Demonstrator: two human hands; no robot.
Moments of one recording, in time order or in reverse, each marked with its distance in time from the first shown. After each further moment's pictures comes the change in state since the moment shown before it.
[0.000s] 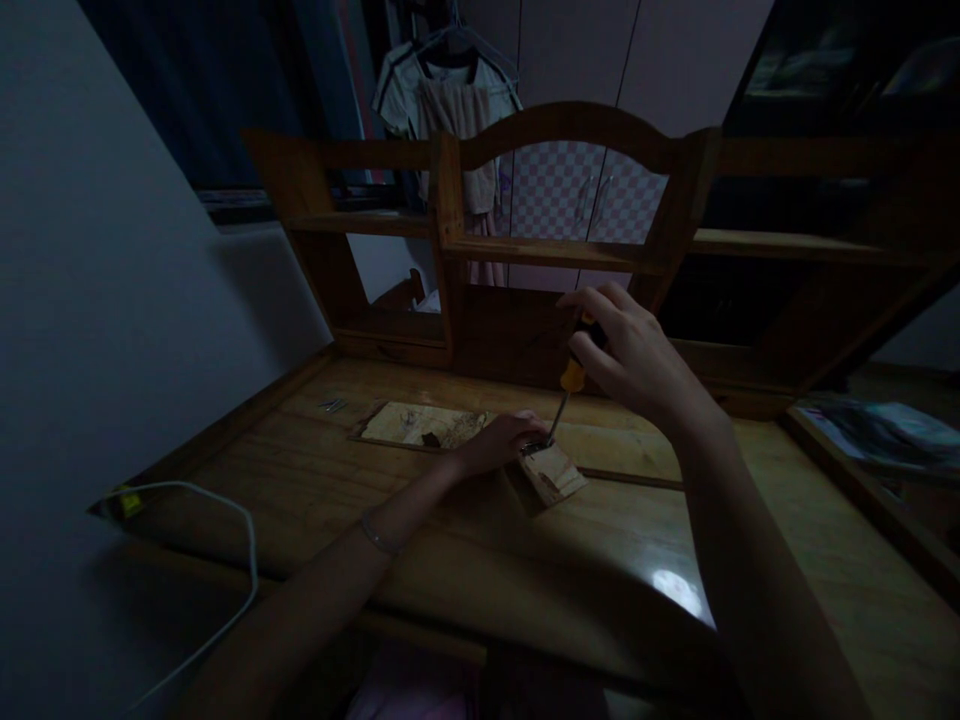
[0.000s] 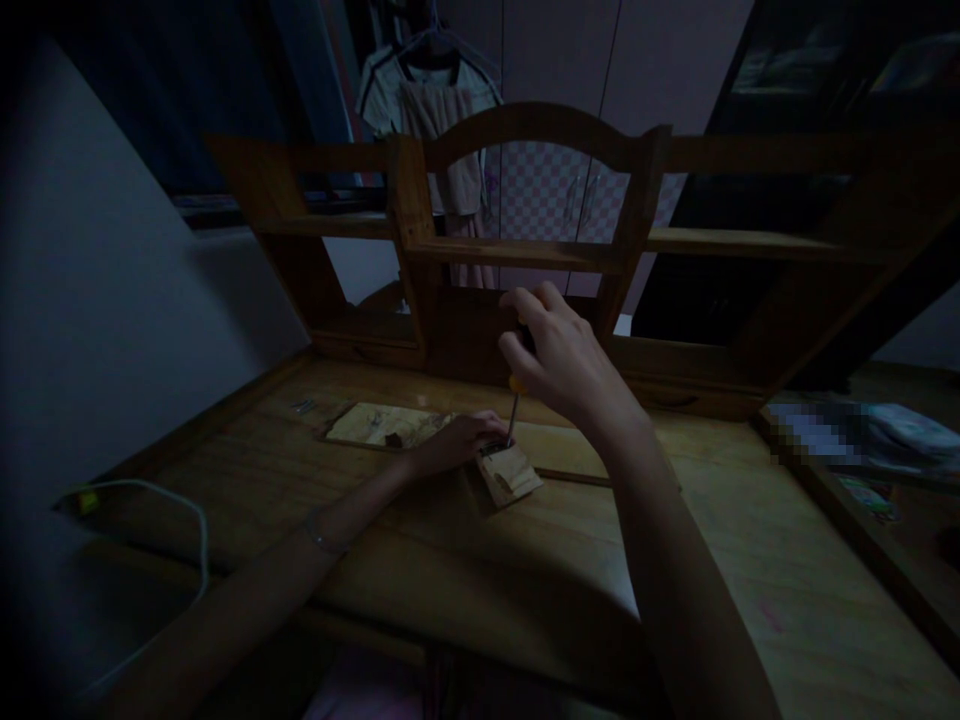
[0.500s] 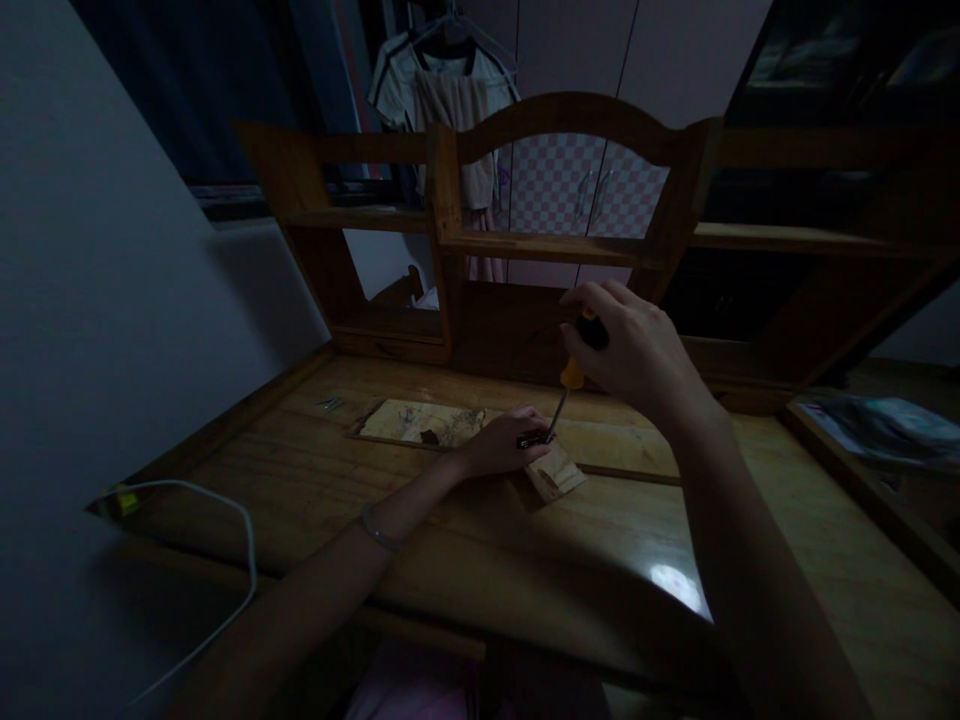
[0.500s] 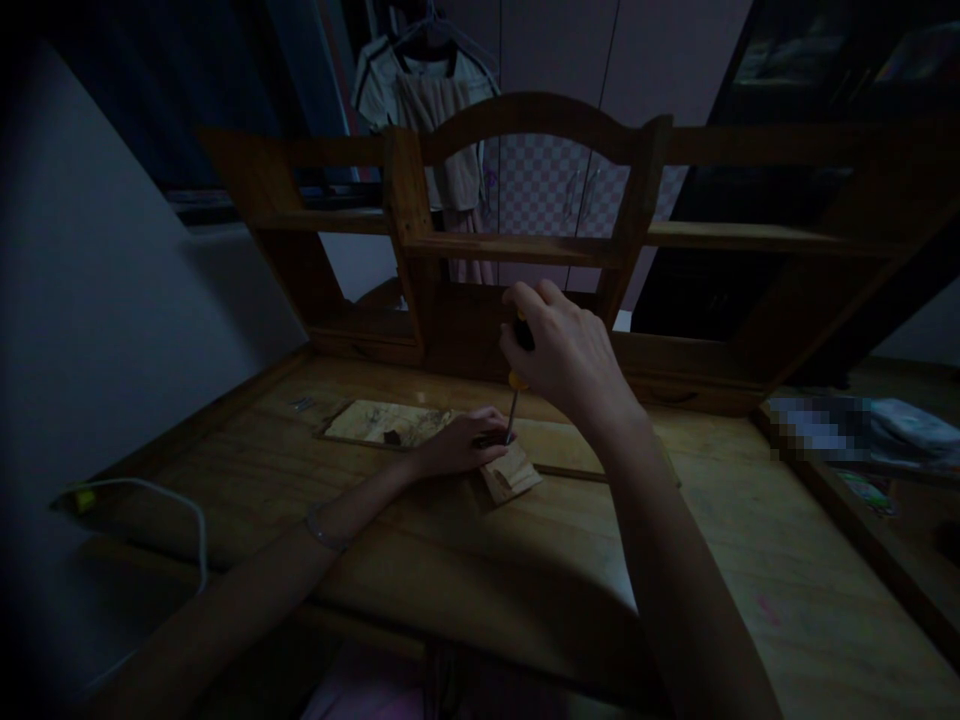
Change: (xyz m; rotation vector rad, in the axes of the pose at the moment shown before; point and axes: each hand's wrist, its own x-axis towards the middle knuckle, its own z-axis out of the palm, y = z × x) left_hand -0.006 0.013 0.006 0.077 0.053 -0.026; right_hand 0.000 -0.001 0.003 -0.192 0.064 0.017
